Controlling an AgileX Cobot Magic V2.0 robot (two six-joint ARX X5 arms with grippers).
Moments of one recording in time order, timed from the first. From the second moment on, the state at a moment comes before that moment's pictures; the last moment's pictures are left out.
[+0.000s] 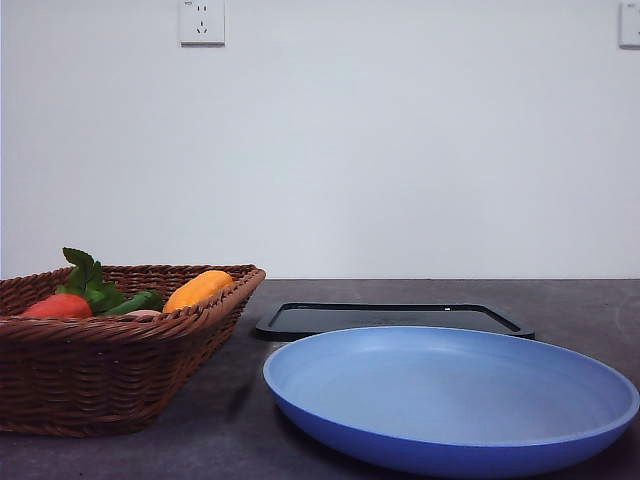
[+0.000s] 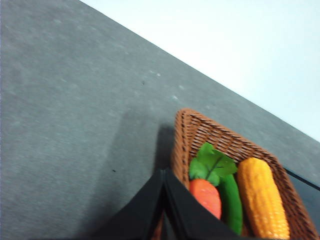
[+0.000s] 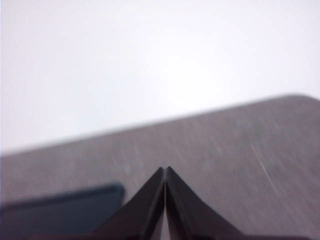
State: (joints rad) left_arx 0.00 0.00 0.04 -0.19 0.05 -0.52; right_arx -0.03 0.01 0.02 0.13 -0.01 0.25
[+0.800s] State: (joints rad) left_arx 0.00 0.35 0.40 -0.35 0.26 -0.46; right_arx -0.03 0.12 0.48 -0.45 -0.02 0.39
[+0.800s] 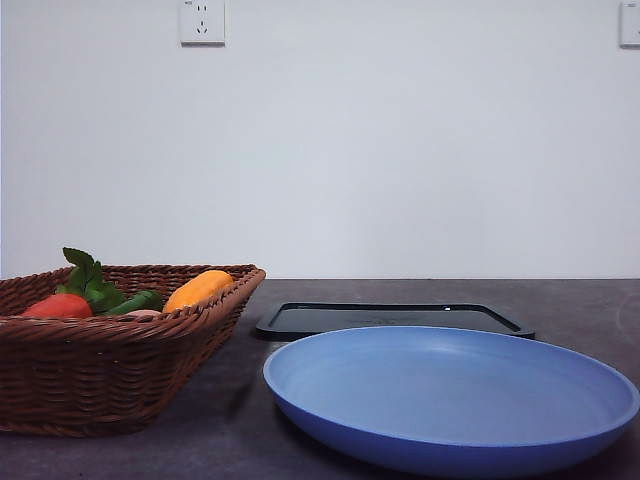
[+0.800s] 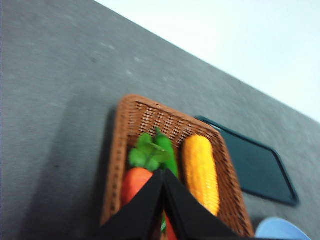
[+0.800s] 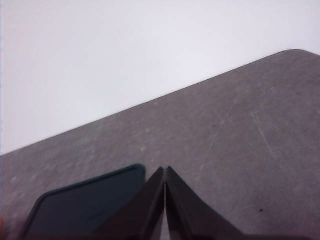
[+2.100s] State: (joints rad) left_arx -0.05 0.73 0.72 -0.56 0.60 -0.31; right_arx 0.07 0.88 0.65 -0.69 -0.31 0.26
